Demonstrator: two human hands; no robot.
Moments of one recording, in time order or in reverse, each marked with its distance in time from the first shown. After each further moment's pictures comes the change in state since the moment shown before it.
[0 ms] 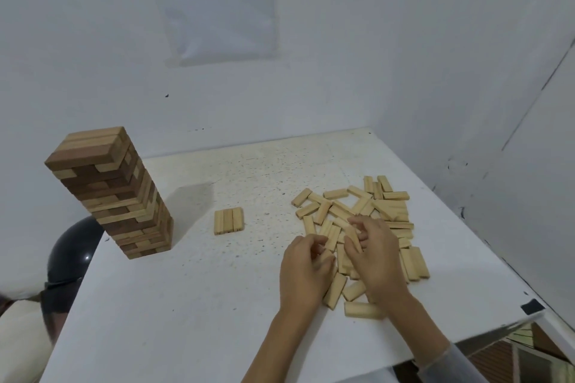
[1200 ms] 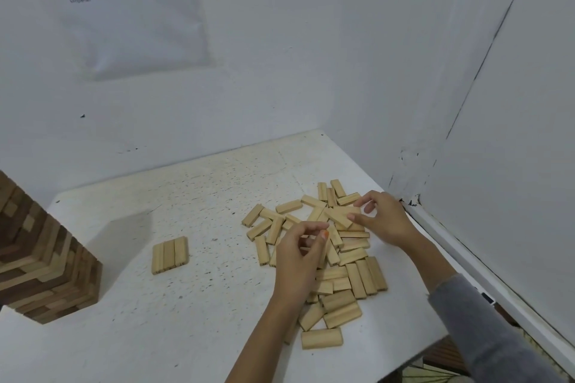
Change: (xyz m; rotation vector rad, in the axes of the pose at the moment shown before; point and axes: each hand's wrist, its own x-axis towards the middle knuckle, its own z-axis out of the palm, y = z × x) left_hand 0.040 0.052 0.044 -0.508 -0.150 -0.061; right_hand 0.103 0.087 -0.075 -0.106 -0.196 0.209
